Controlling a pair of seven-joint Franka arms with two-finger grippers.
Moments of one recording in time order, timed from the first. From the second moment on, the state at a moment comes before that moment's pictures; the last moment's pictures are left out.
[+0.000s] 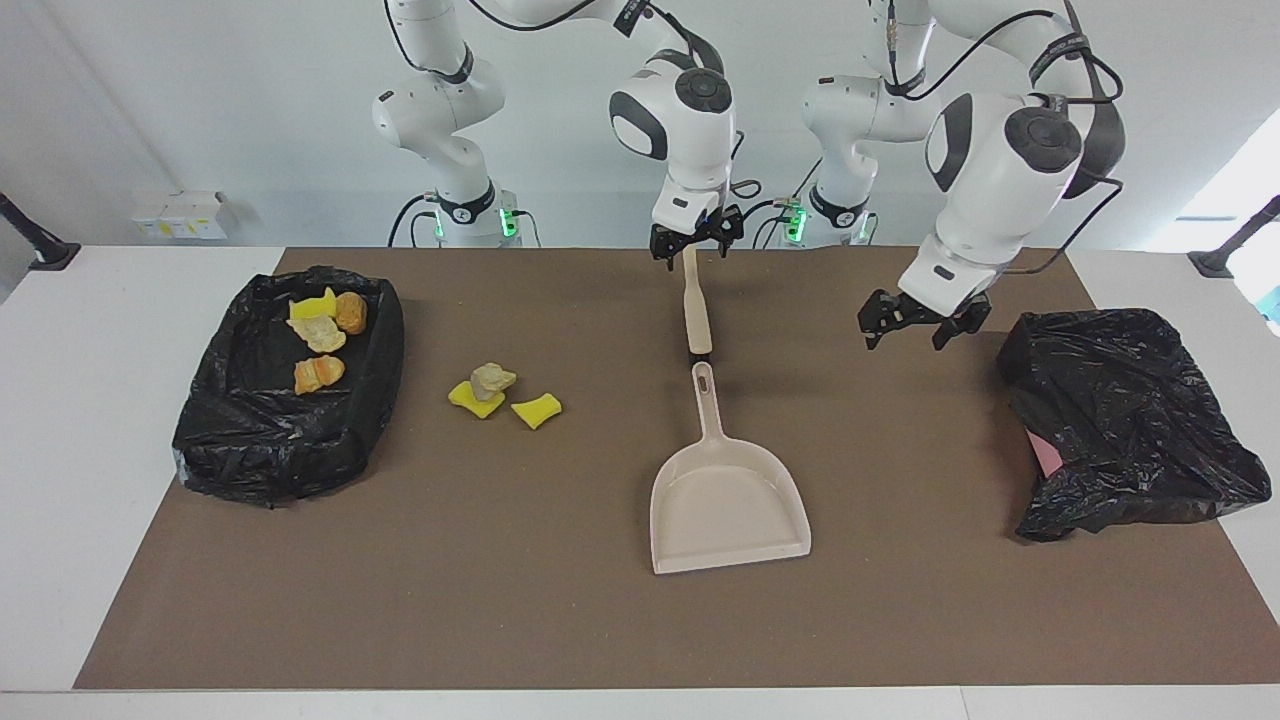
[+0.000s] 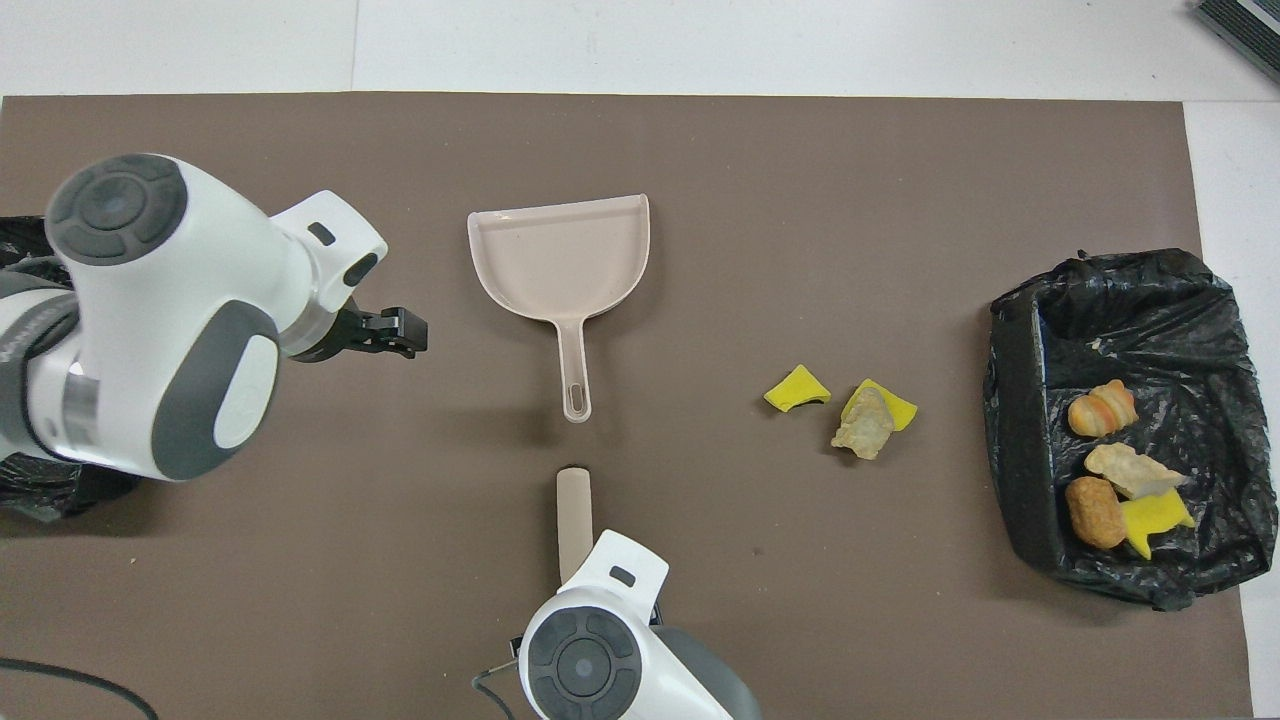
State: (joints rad) left arm -0.34 0.14 0.01 -1.83 -0.02 1.93 -0.28; right arm 0.67 0.07 0.27 -2.16 0.15 2.19 0.60
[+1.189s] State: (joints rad) left arm -0.59 0.42 0.01 -1.65 -0.05 2.07 -0.68; right arm 0.72 0.11 0.27 -2.19 0.15 2.24 0.64
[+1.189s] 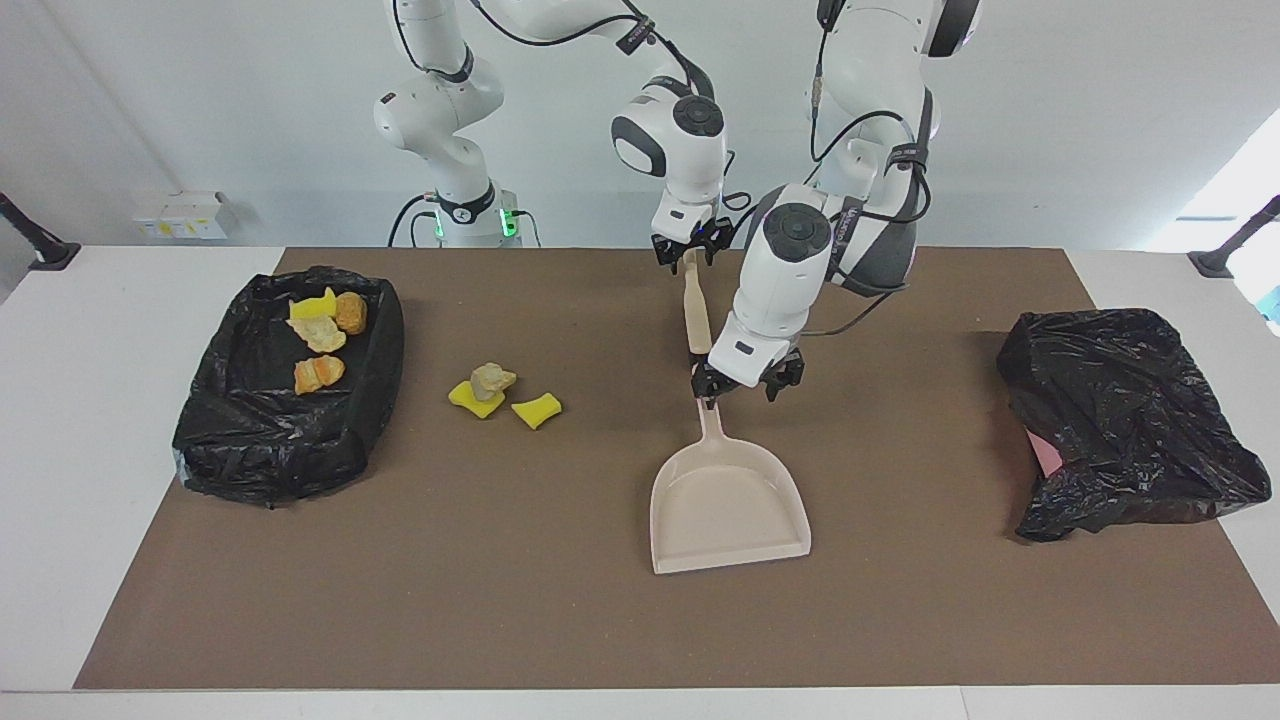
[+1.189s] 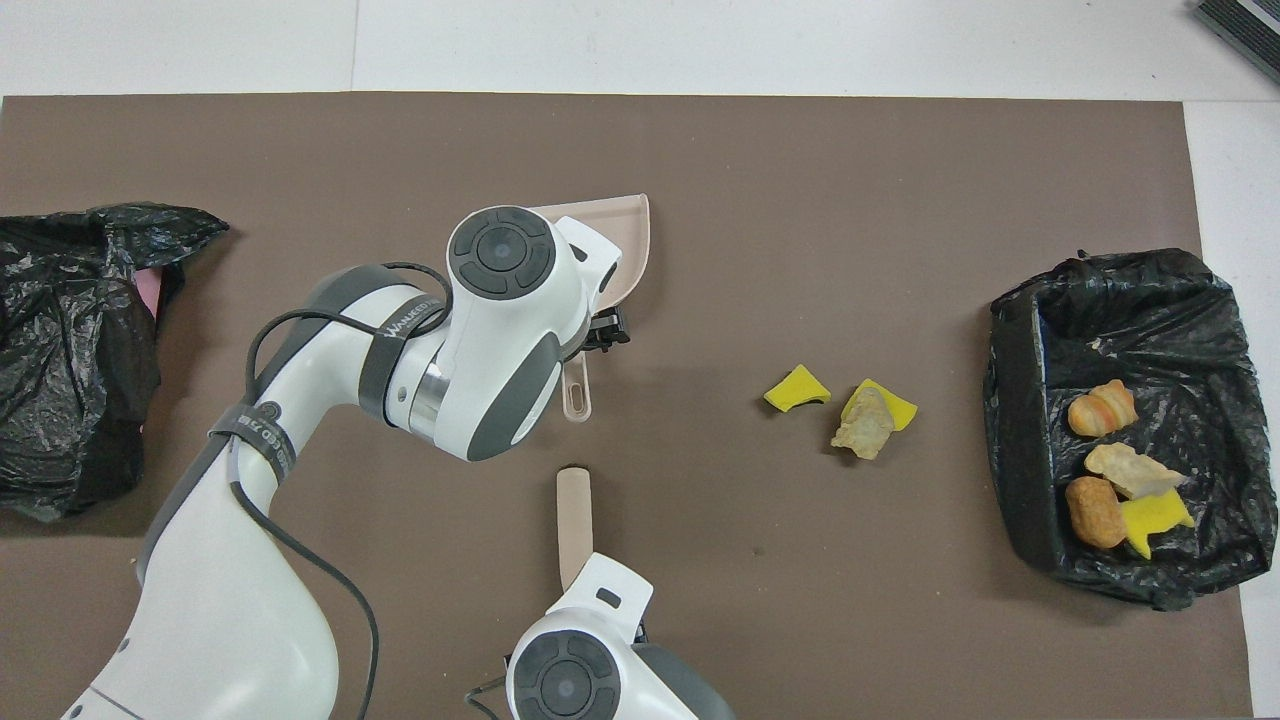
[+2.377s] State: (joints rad) left arm -0.49 0.37 0.05 -1.66 -0.05 2.03 -0.40; right arm 0.26 -0.13 0.25 -2.19 0.01 1.89 0.49
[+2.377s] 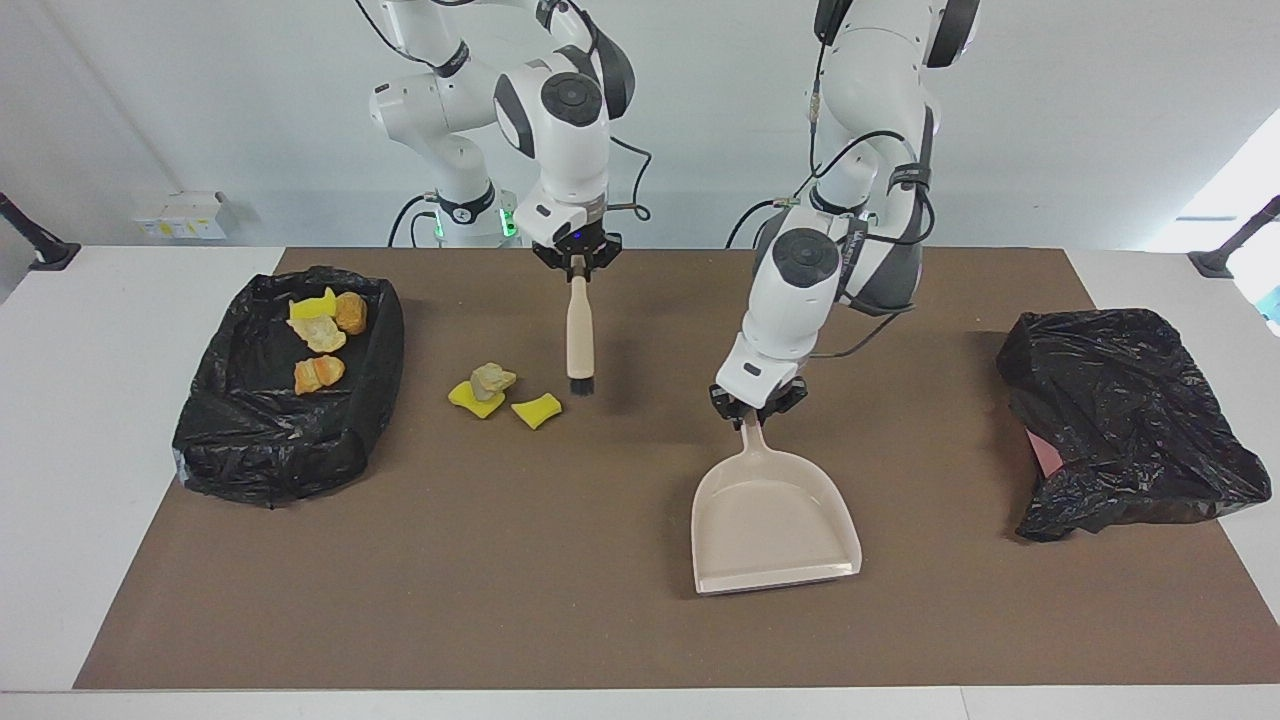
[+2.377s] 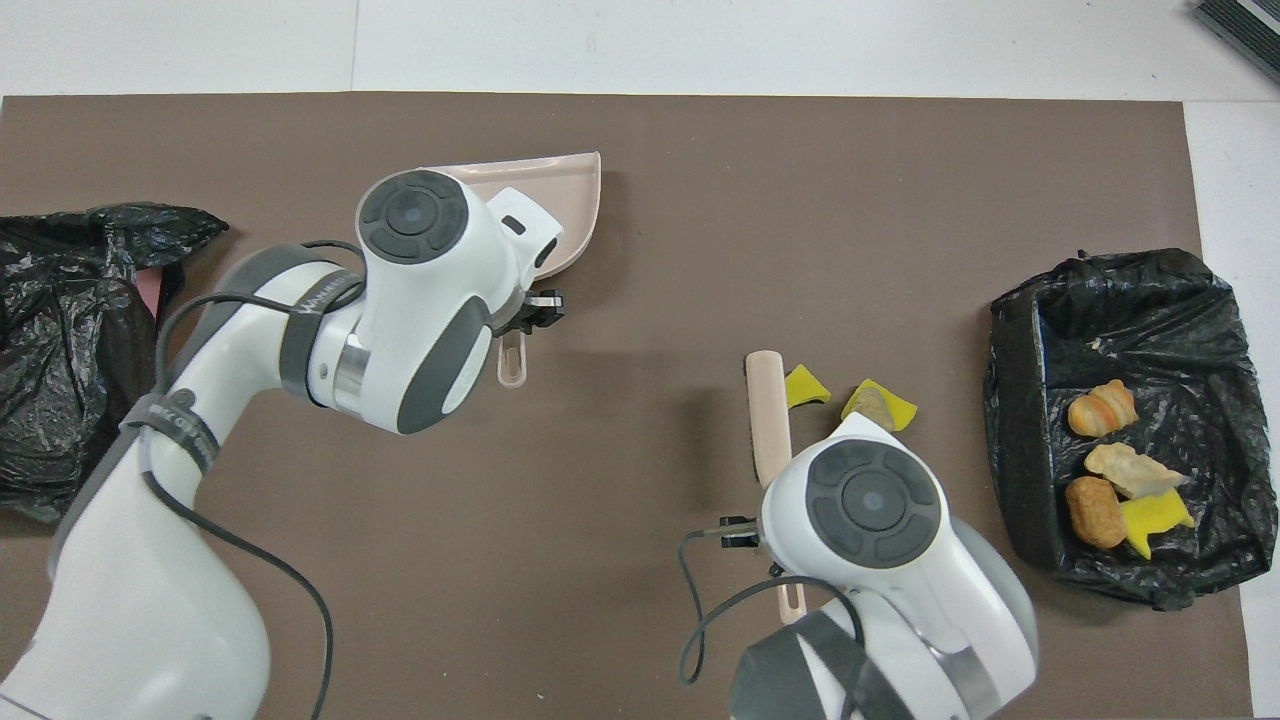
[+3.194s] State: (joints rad) left arm -0.37 0.25 0.05 -1.70 -0.02 1.81 0.54; right arm 0.00 -0.13 0.25 -2.28 -0.28 1.88 0.23
